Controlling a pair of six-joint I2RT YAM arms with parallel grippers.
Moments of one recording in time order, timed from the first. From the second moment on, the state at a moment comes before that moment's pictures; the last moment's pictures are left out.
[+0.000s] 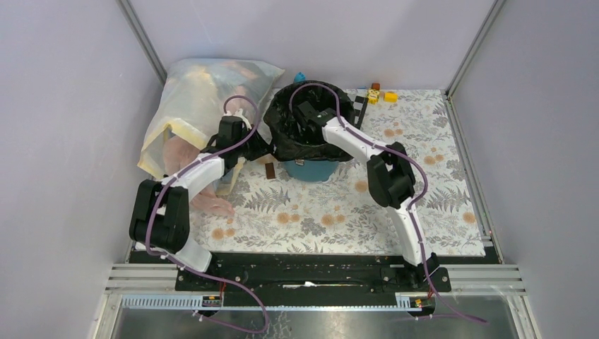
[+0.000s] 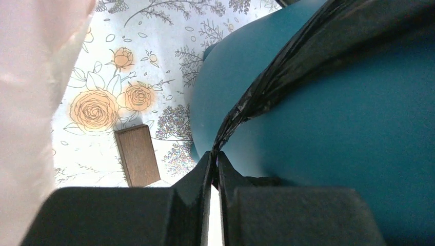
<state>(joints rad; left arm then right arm) -0.25 1.58 0.97 -0.02 0.30 -0.68 0.66 2.30 2.01 -0.96 0.06 0.14</state>
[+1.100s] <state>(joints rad) -0.25 1.09 0.98 -0.32 0.07 -0.60 0.64 1.70 2.08 -1.00 0.44 0.20</state>
